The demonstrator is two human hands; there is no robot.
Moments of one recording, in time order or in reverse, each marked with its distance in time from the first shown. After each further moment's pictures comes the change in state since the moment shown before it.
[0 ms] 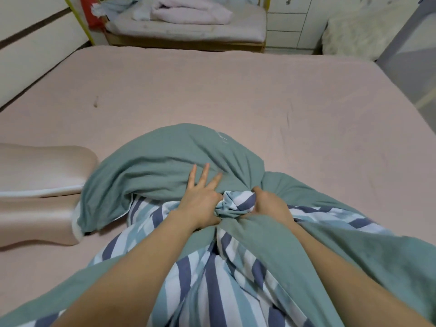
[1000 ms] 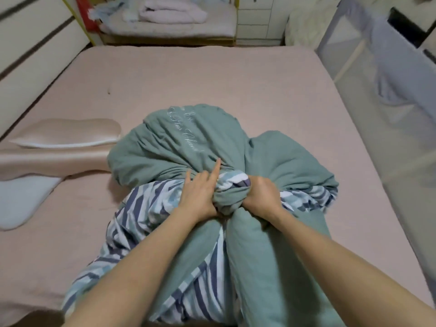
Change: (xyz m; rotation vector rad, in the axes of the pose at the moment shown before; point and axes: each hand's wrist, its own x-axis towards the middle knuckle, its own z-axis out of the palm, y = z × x) left_hand -0.334 0.203 -0.077 -0.190 0.150 -0.115; right_hand -0.408 0.029 -0.025 0.146 0.333 -0.096
